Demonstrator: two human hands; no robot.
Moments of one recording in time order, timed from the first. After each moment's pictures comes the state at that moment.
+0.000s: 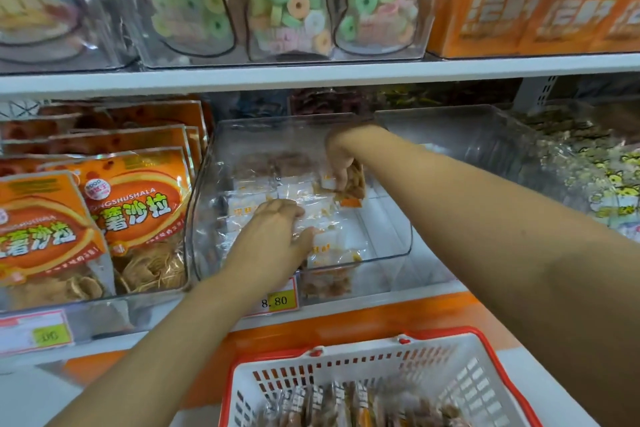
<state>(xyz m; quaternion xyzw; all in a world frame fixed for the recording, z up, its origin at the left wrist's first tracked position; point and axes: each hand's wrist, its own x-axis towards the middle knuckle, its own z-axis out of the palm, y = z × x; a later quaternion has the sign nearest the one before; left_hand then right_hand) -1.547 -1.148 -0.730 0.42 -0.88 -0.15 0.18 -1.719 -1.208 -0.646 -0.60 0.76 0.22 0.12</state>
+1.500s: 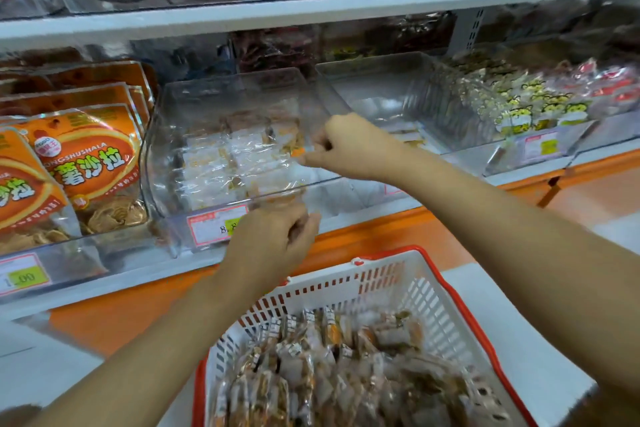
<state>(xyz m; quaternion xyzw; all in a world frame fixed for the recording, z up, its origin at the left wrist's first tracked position) -1.545 -1.052 -0.755 0.23 -0.91 -0.17 0.30 -1.719 -1.034 -0.669 -0.67 0.73 -0.15 0.05</state>
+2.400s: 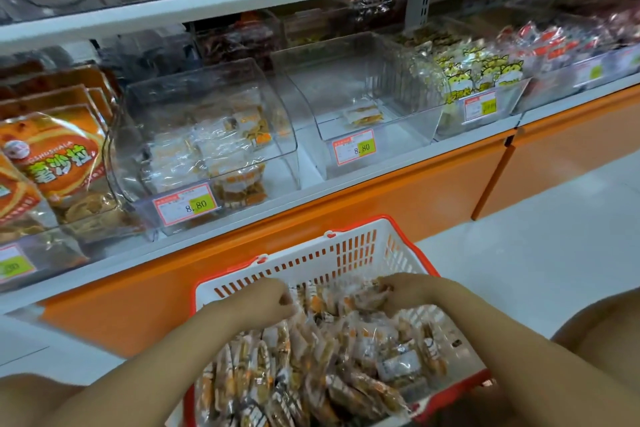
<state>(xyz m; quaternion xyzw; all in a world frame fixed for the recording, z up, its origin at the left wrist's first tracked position) -1.533 -1.013 -0.859 0.29 -0.89 -0.29 -0.22 -1.769 -0.857 -0.894 -0.44 0.76 0.00 0.48</state>
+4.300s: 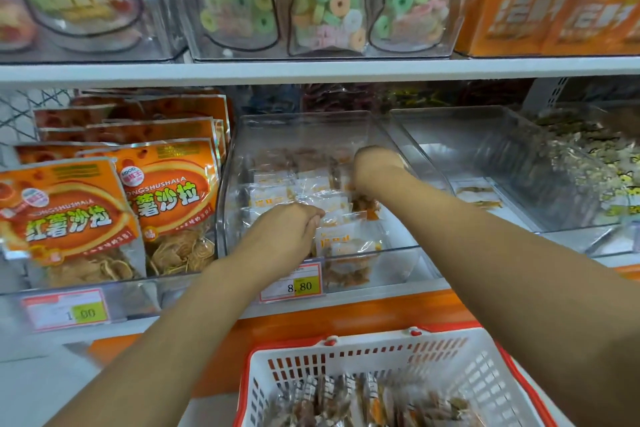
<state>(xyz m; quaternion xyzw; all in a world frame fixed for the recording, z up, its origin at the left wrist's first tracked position) -1.528 -1.153 -0.725 0.37 -0.91 -0.16 0.12 -1.703 -1.172 -0.682 -0.53 0.84 0.10 0.04</state>
